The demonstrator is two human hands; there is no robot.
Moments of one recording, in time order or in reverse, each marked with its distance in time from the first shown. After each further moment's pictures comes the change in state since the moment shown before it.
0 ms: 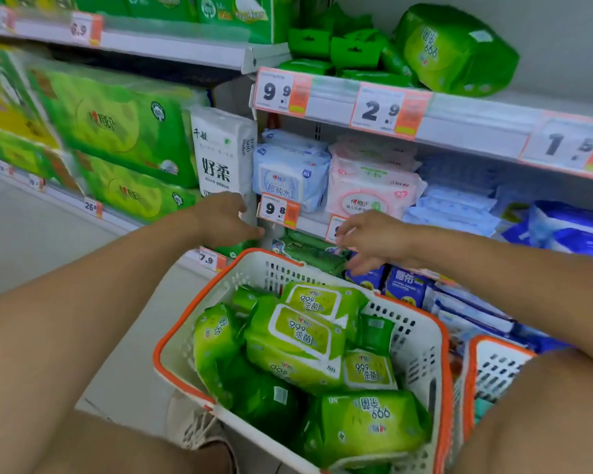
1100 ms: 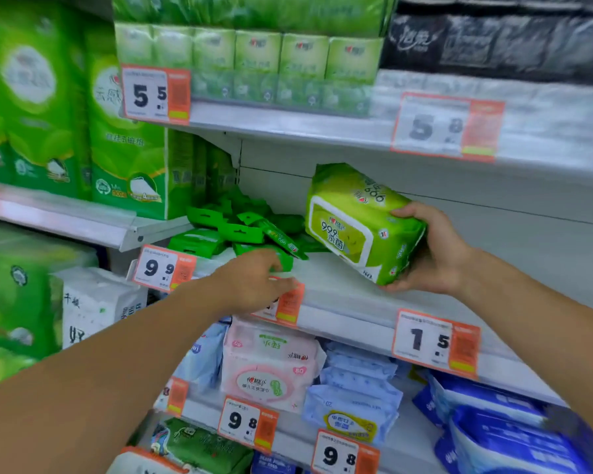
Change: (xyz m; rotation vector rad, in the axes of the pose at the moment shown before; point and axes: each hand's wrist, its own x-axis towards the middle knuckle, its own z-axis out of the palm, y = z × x) left_hand 0.114 0.218 -0.040 0.037 0.276 0.502; right_hand -0.031 -0.050 -0.284 0.853 0.269 -0.143
